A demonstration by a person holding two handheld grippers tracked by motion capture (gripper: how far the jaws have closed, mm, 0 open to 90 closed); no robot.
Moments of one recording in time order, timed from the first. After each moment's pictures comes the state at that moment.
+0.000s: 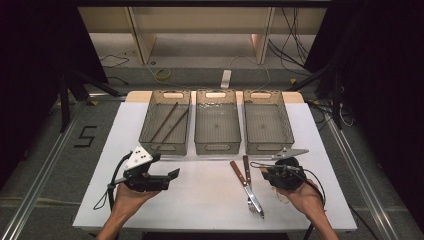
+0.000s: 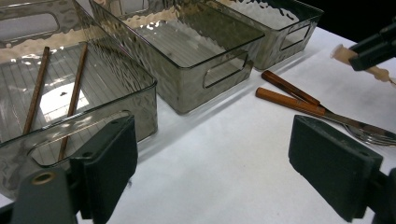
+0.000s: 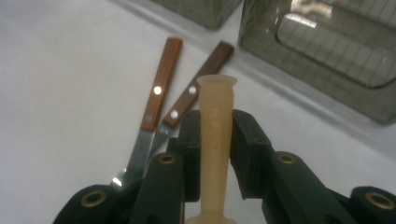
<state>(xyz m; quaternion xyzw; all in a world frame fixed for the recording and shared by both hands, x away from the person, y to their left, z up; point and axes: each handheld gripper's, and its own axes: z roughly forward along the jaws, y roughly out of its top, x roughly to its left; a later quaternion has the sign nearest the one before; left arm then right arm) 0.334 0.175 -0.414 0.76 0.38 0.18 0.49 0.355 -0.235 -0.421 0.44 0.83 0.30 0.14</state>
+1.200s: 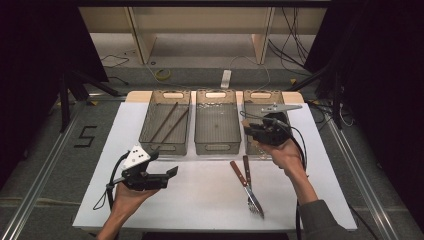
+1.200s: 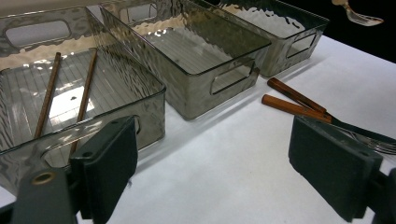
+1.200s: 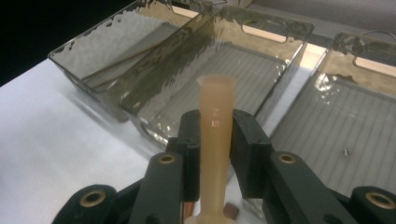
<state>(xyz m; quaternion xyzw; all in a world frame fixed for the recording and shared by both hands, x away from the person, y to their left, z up) 0.335 0.178 -0.414 0.75 0.39 0.19 0.49 0.433 -0.193 -0.349 0.42 0.79 0.42 0.16</state>
